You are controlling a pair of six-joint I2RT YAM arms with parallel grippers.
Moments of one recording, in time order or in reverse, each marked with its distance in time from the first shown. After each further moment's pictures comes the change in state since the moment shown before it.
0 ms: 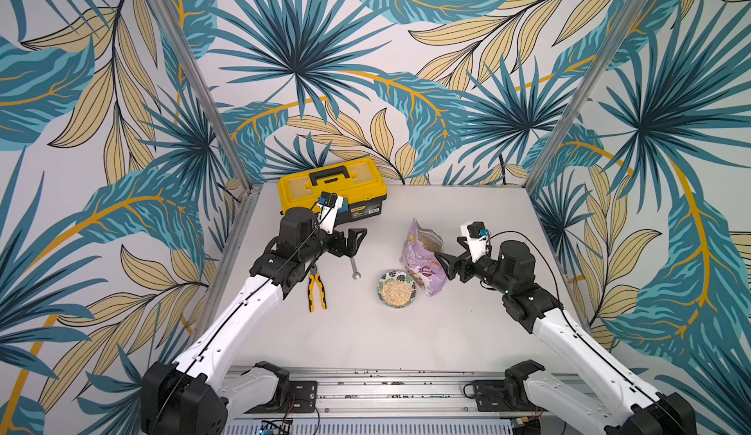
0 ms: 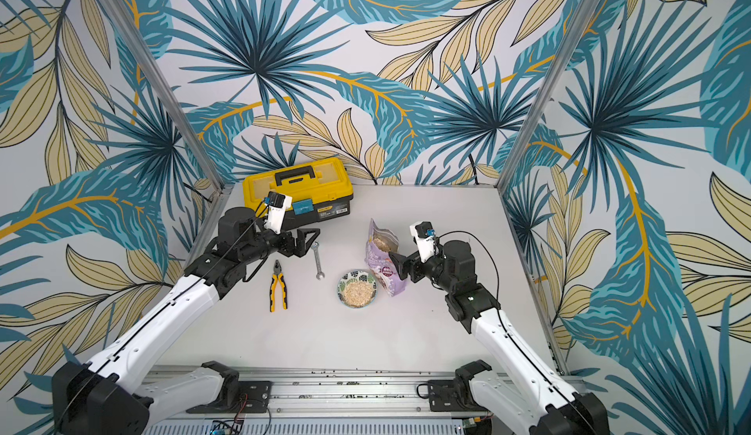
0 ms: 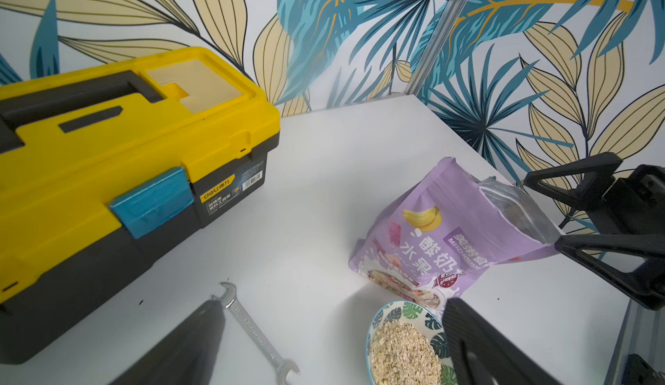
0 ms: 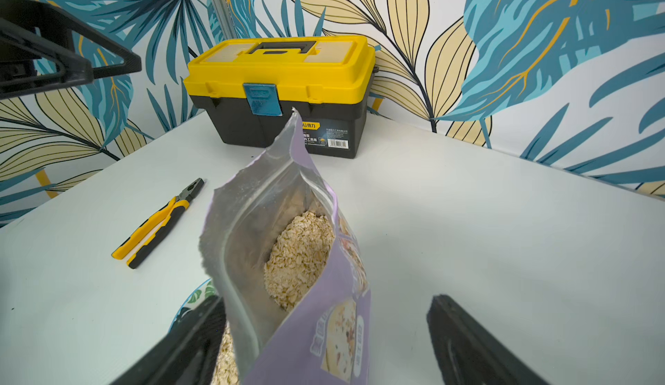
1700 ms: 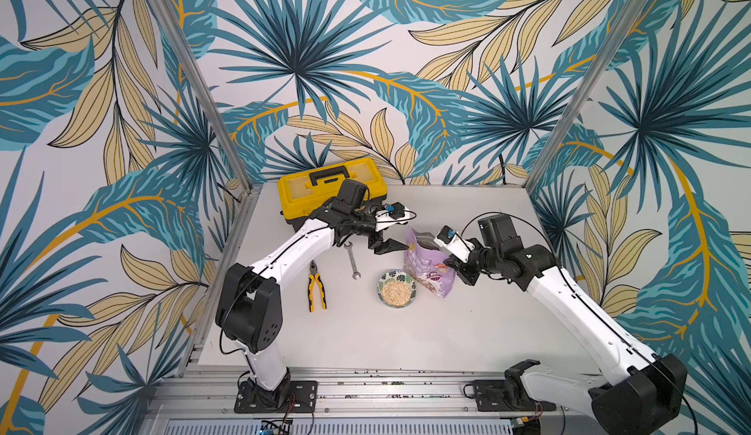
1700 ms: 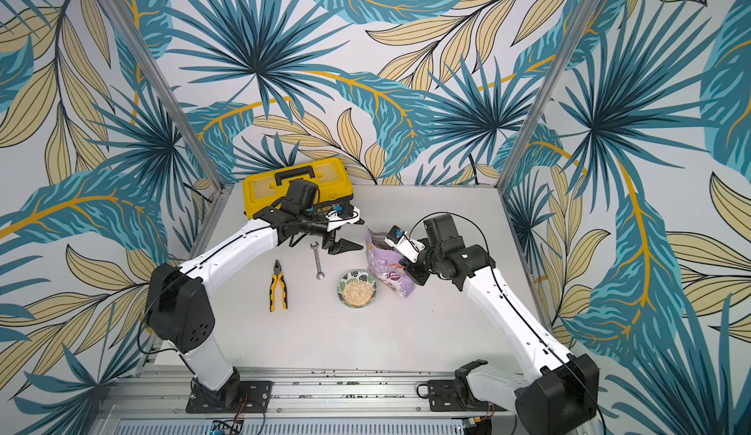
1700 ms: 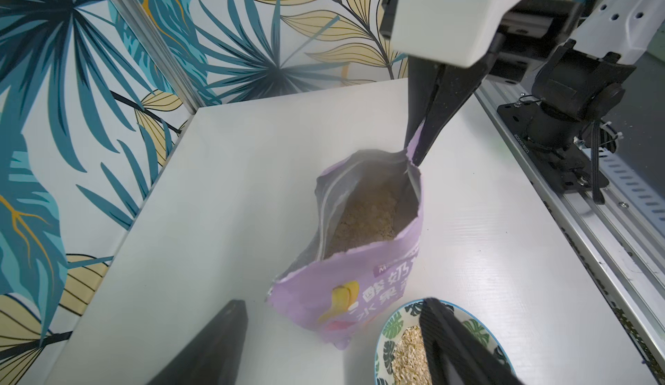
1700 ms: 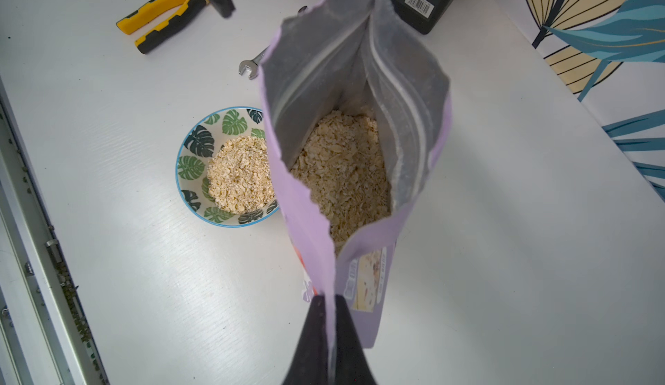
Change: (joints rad) left arm -0.141 0.602 0.516 -0.267 0.574 0.913; right arm 0.046 0.251 0.433 -0.729 0.003 -0.546
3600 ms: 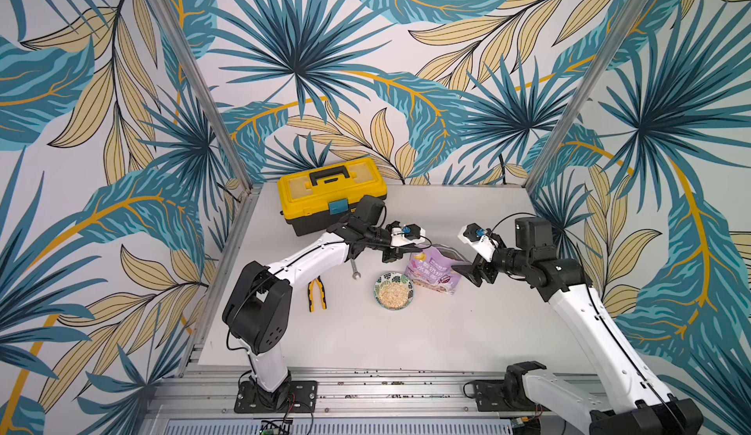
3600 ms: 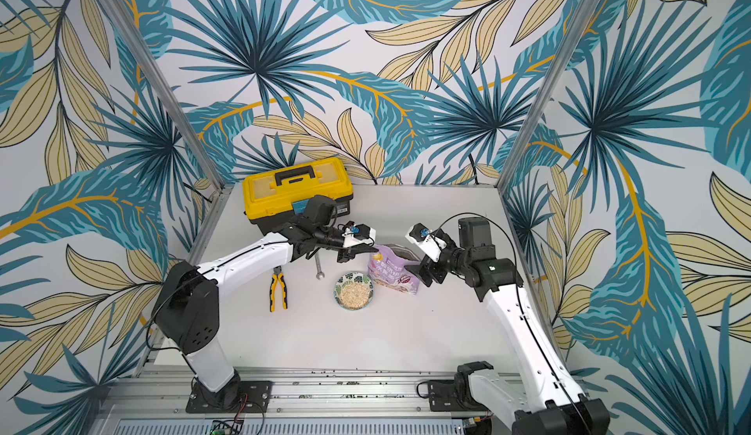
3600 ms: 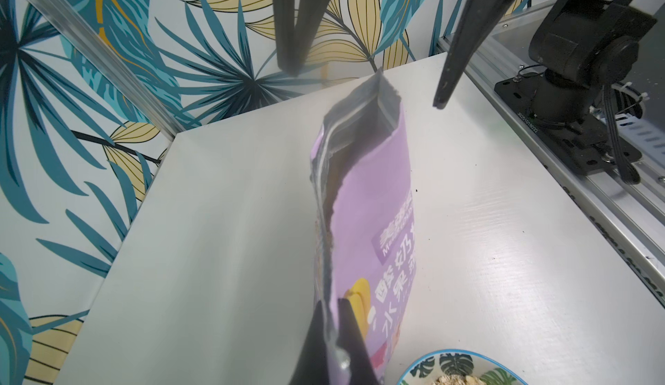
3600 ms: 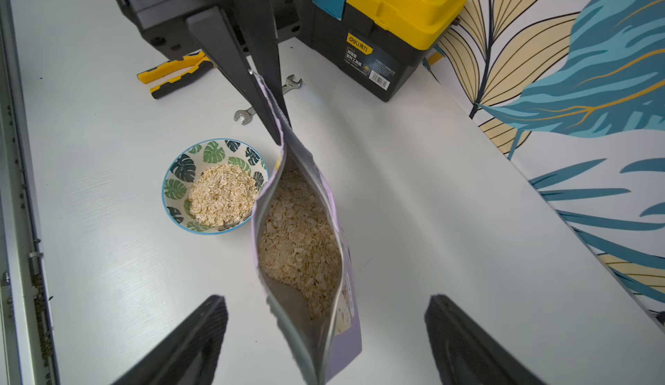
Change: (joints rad) left arm -0.116 -0.008 -0.147 0.233 -0.061 0.030; right arm -0.223 -0.110 -0.061 0.076 -0.262 -0.162
